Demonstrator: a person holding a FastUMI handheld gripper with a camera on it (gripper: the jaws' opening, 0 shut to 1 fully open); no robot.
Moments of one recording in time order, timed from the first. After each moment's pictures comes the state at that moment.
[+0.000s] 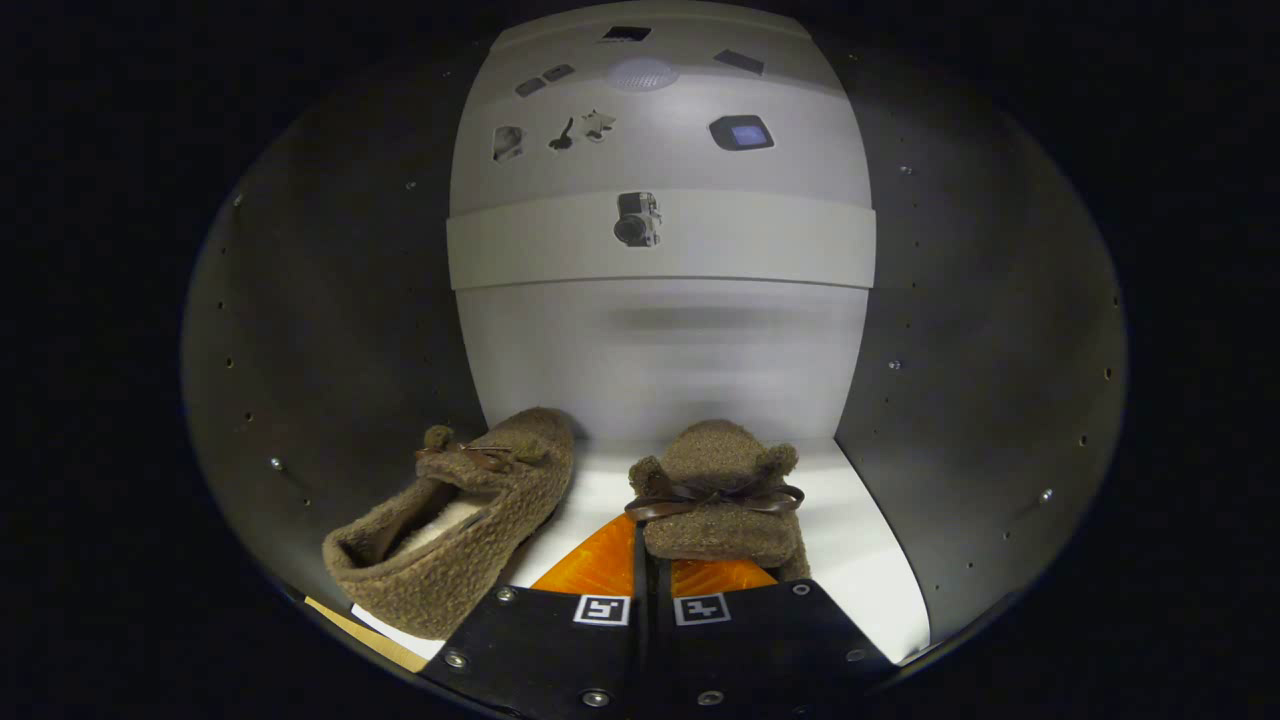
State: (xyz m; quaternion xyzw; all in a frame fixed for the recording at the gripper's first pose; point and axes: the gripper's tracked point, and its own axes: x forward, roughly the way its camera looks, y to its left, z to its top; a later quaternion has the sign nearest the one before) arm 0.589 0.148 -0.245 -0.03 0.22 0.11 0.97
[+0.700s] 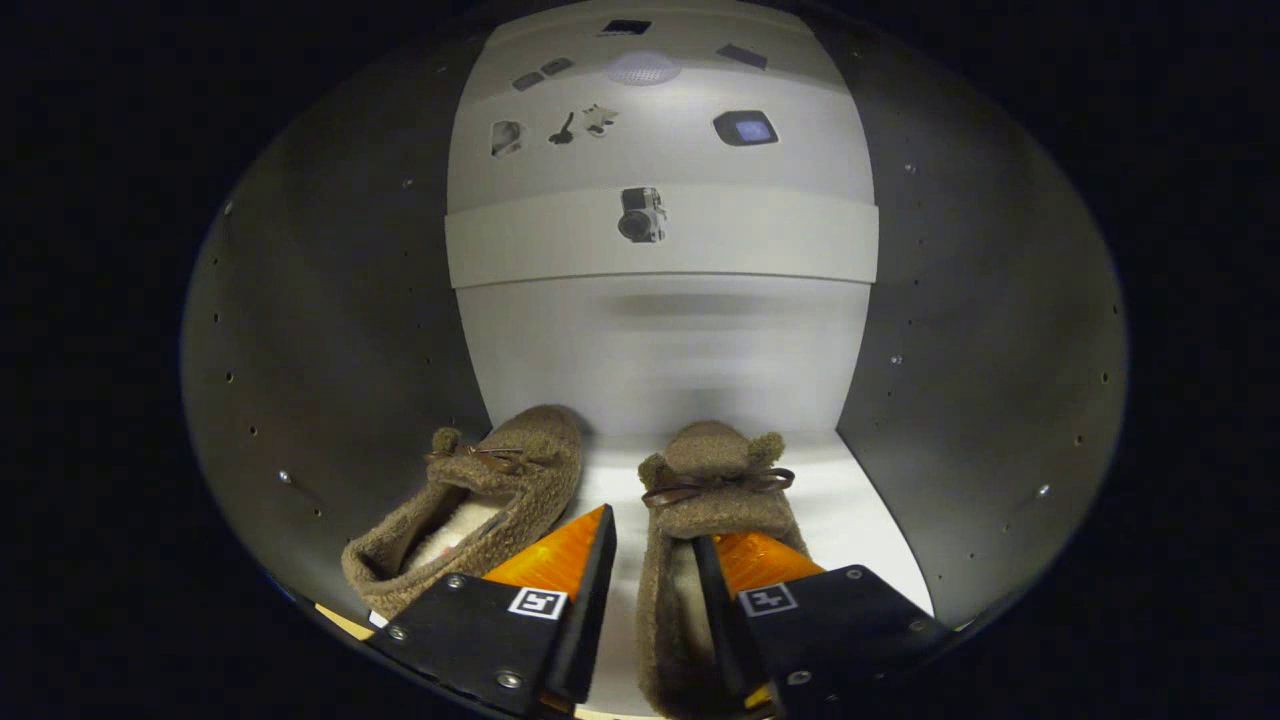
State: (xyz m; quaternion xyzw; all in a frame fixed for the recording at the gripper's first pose) arm 0.570 0.151 -0.239 -0.04 0.24 0.09 0.97
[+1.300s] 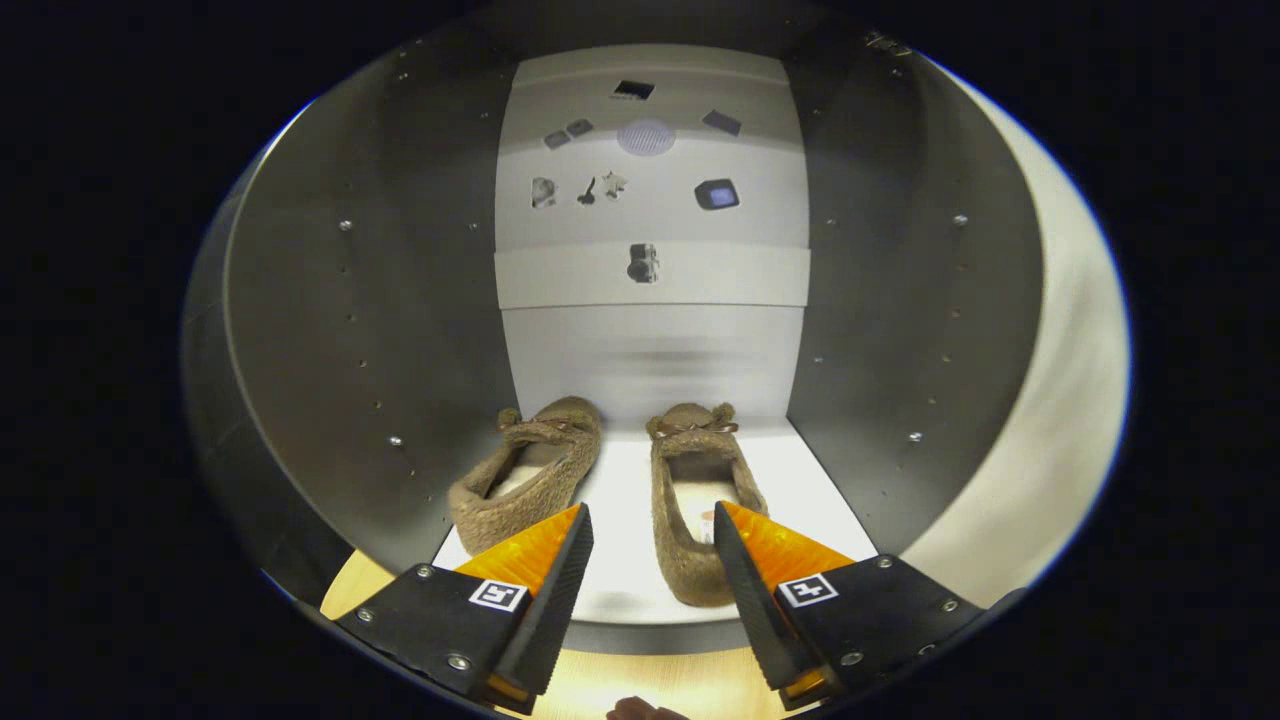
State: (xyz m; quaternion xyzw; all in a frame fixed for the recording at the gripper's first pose) arm 0.460 0.135 -0.192 -0.03 0.20 0.06 0.98
